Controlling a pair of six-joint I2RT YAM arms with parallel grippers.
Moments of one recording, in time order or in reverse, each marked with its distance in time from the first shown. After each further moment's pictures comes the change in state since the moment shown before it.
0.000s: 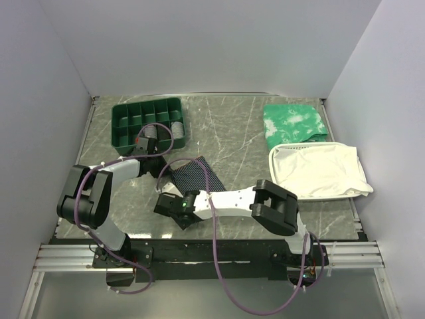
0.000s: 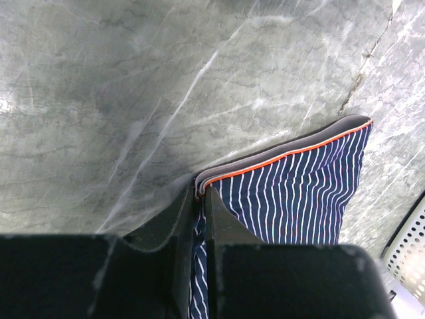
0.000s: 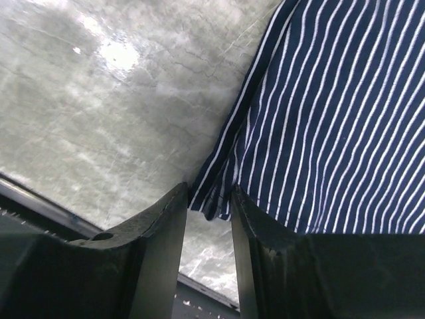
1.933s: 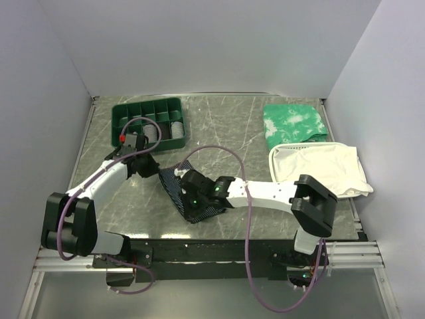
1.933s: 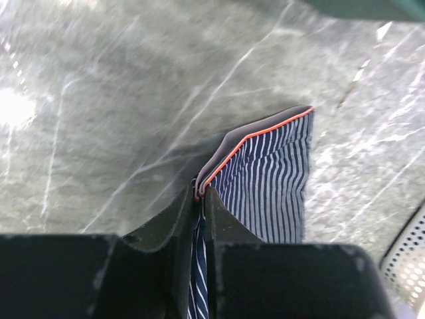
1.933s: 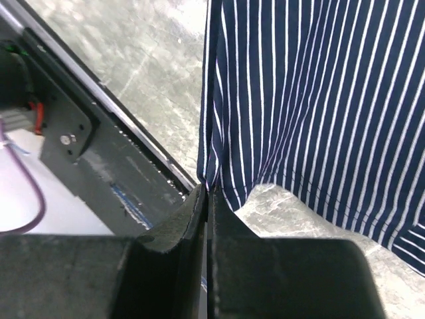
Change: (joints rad) left arm 0.041 -0.260 0.015 -0.286 -0.134 0.000; right arm -0.158 -0.296 -0.267 0.249 -0.405 0.077
